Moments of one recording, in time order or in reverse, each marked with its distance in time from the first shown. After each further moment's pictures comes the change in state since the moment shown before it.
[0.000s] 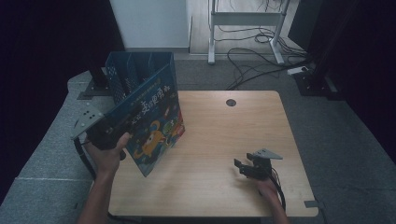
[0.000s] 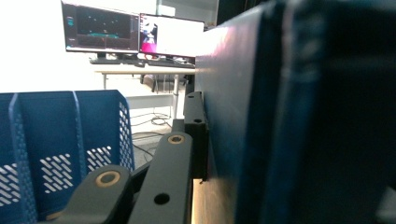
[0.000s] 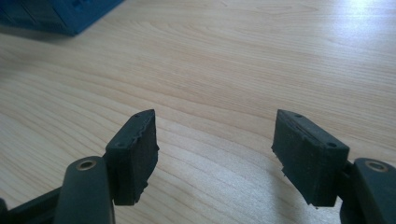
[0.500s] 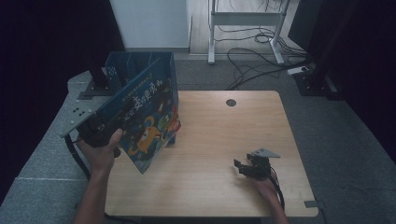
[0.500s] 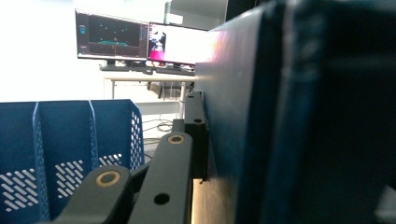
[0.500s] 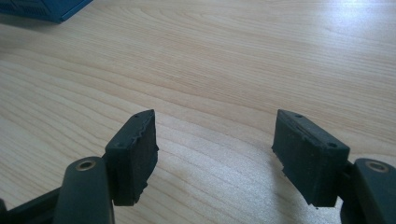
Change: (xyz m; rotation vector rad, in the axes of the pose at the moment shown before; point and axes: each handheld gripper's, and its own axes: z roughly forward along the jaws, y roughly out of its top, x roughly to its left) left arm 0.007 0.009 -0.005 -0.024 0.028 -0.009; right arm 0.000 0.001 0.004 0.044 -0.018 0.014
